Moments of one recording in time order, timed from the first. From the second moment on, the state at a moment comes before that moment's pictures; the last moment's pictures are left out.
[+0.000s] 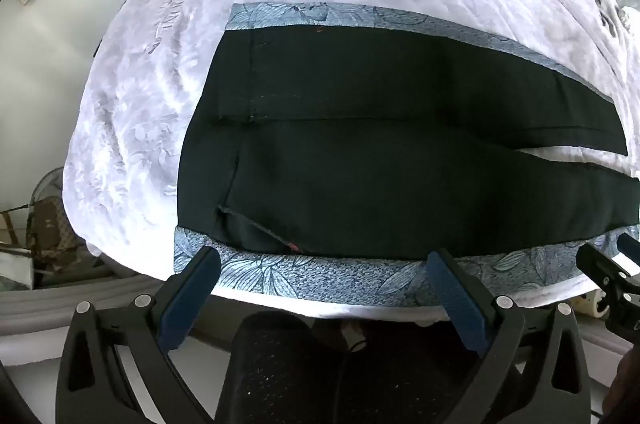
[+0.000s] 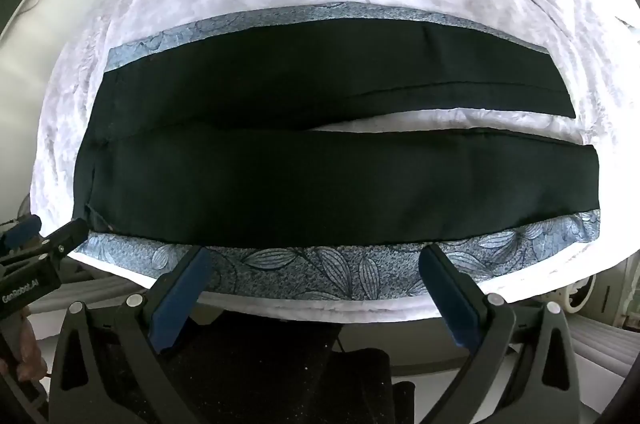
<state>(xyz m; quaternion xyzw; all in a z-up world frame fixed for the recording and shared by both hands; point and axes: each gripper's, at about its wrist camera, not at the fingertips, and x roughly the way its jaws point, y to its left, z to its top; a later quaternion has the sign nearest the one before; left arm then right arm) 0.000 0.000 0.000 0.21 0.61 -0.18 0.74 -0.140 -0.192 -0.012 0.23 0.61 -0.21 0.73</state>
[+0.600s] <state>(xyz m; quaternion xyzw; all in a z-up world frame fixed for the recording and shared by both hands) -0.001 0.011 0.001 0.21 0.62 -0.16 0.74 -0.142 -0.181 -0.015 0.23 0.62 -0.20 0.73</state>
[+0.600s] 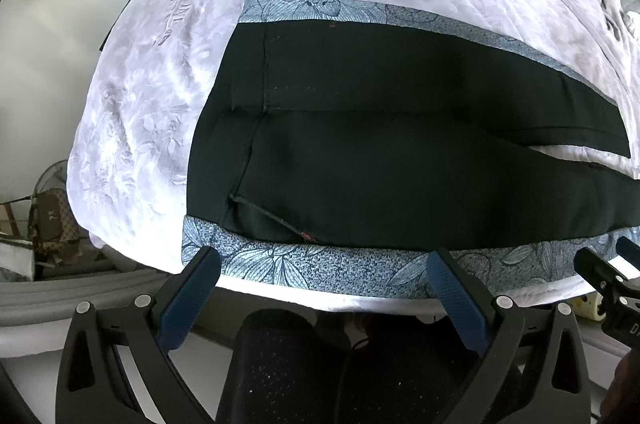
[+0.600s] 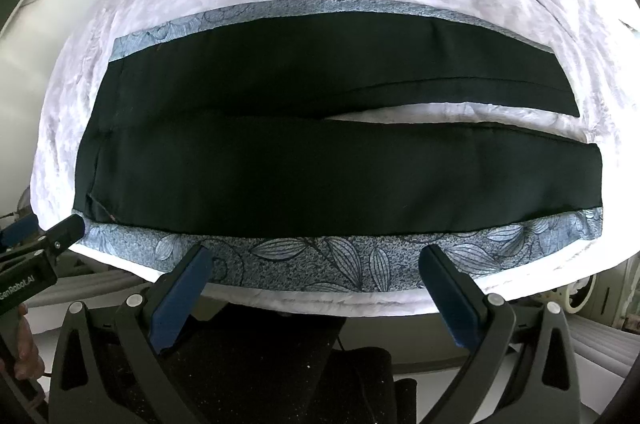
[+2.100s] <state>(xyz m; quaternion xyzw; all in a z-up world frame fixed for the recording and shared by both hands) -0.001 0.027 -0.032 0.19 0.63 -0.16 0.73 -0.144 -0.177 -0.037 0.23 0.63 -0.21 0.71</state>
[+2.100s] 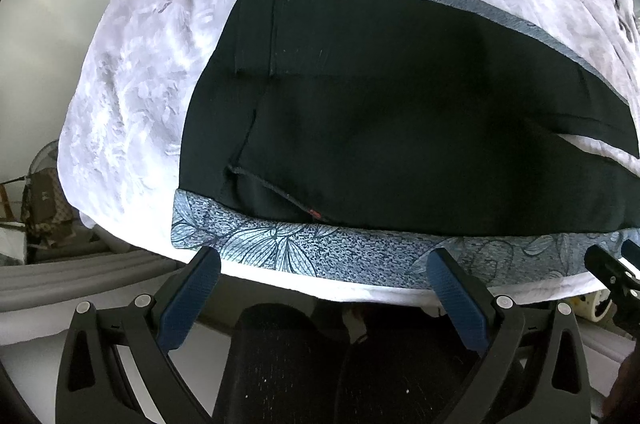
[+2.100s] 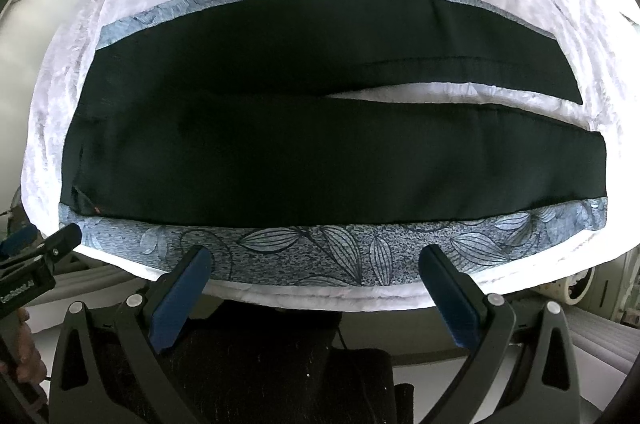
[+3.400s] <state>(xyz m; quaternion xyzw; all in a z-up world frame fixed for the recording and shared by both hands) 0.036 0.068 -0.089 0.04 0.69 -0.21 0.69 -0.227 -0.196 -0.150 0.59 0.51 -0.05 0.62</state>
